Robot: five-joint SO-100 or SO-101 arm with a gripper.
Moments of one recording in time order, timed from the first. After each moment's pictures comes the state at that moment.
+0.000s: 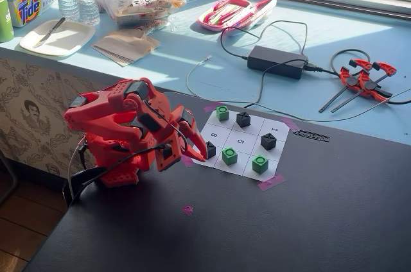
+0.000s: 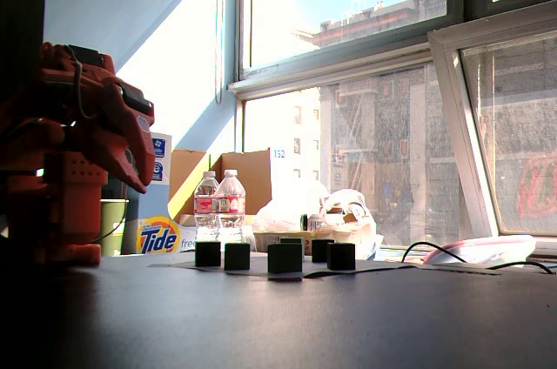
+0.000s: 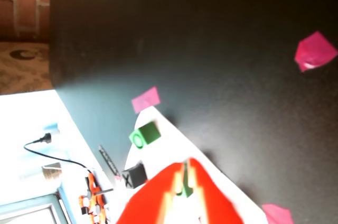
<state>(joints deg) -1.8 187.2 158.6 60.6 -8.5</state>
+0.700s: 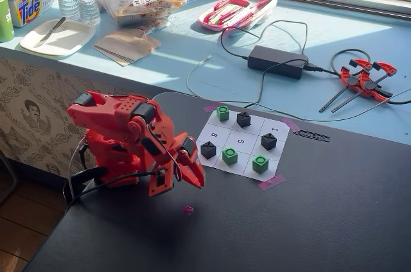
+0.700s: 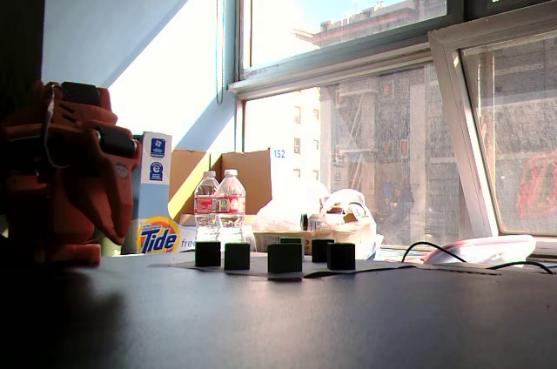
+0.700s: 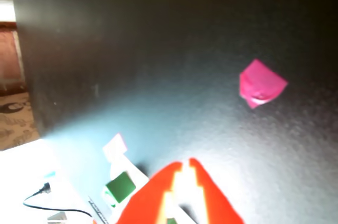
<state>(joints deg) 6.8 189.1 175.0 48.6 -4.9</state>
